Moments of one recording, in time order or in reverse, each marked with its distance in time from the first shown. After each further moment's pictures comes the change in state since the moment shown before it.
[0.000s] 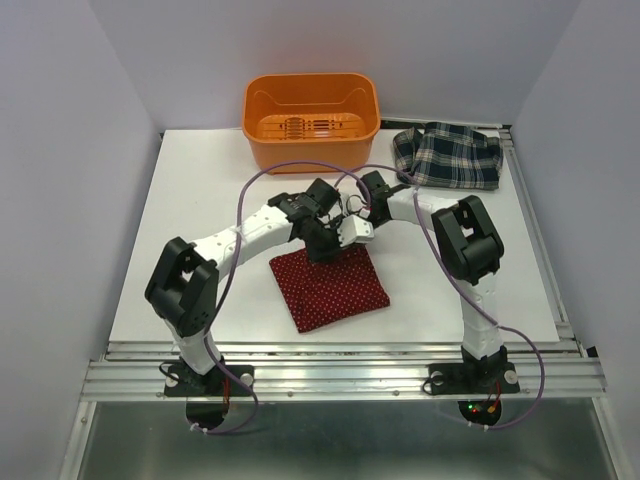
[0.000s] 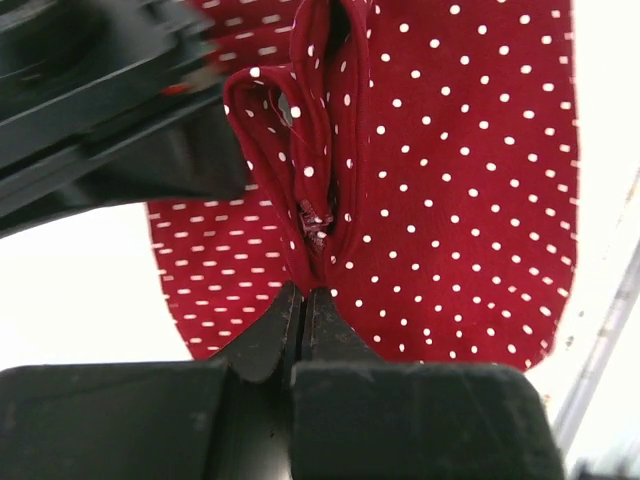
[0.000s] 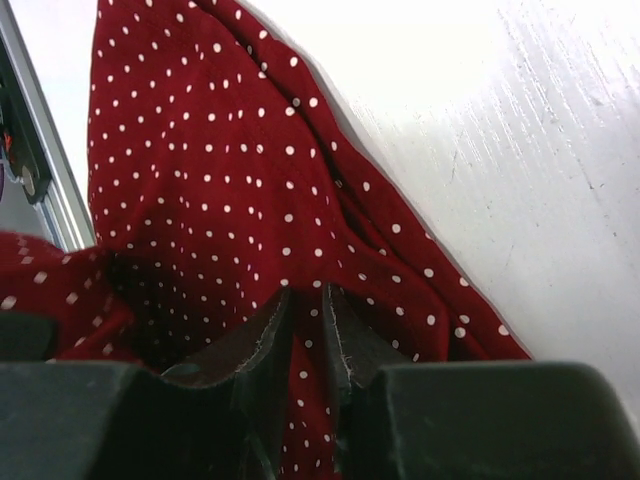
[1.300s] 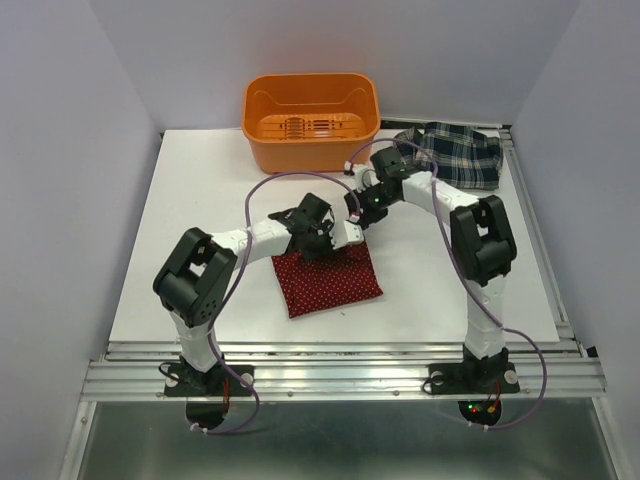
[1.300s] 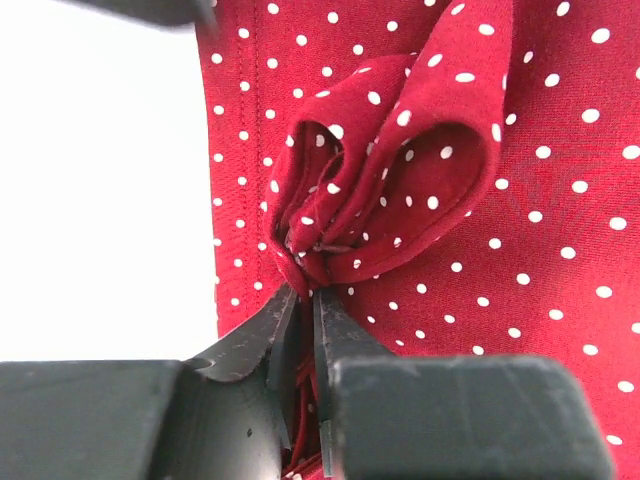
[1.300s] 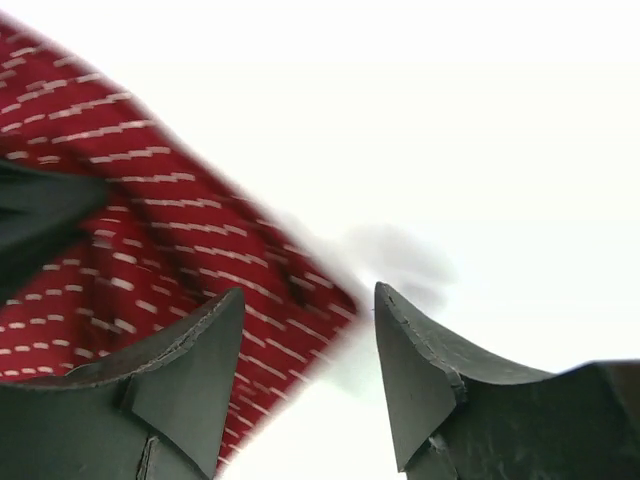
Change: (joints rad) left arm 0.068 0.077 -0.226 0.440 -0.172 0.057; right arm -0.063 -0.053 0.130 -0.080 0.290 -0.003
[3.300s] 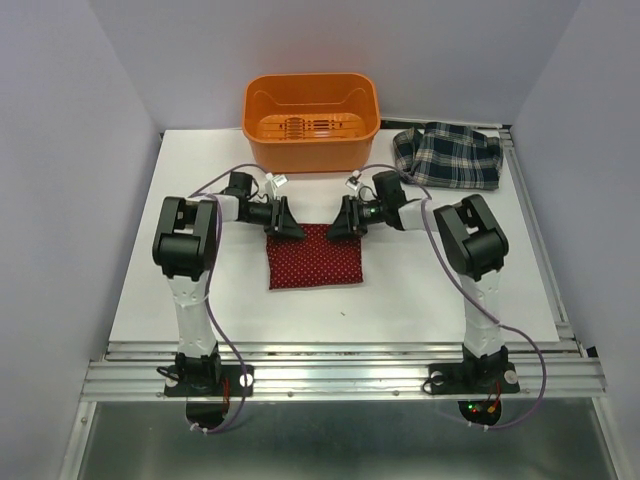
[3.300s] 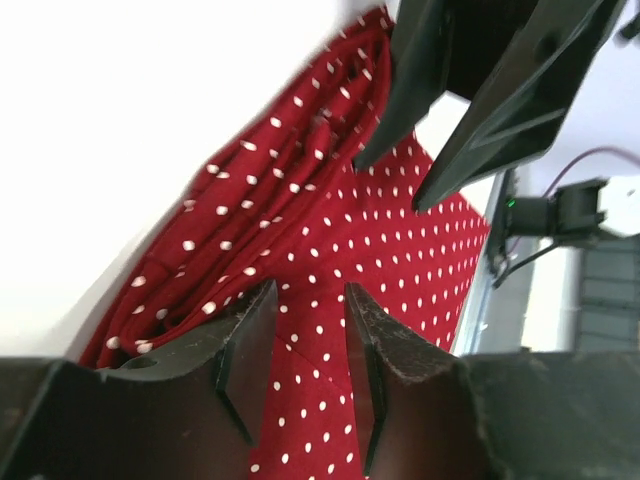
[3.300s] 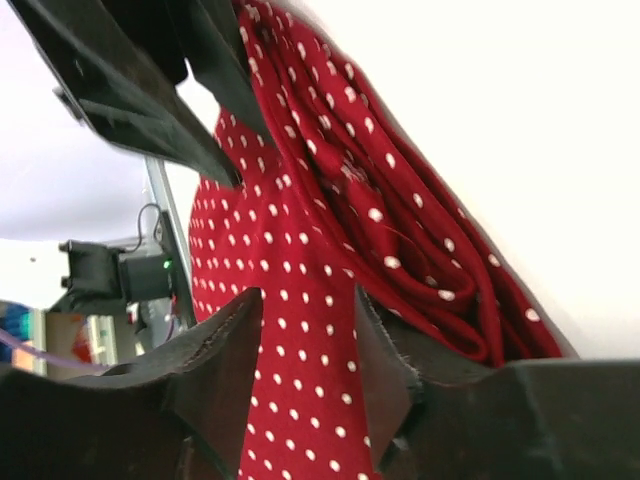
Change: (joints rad) left arm 0.530 0.329 0.138 0.116 0.911 -0.797; right arm -0.019 0.066 -0.330 0.799 -0.451 0.740
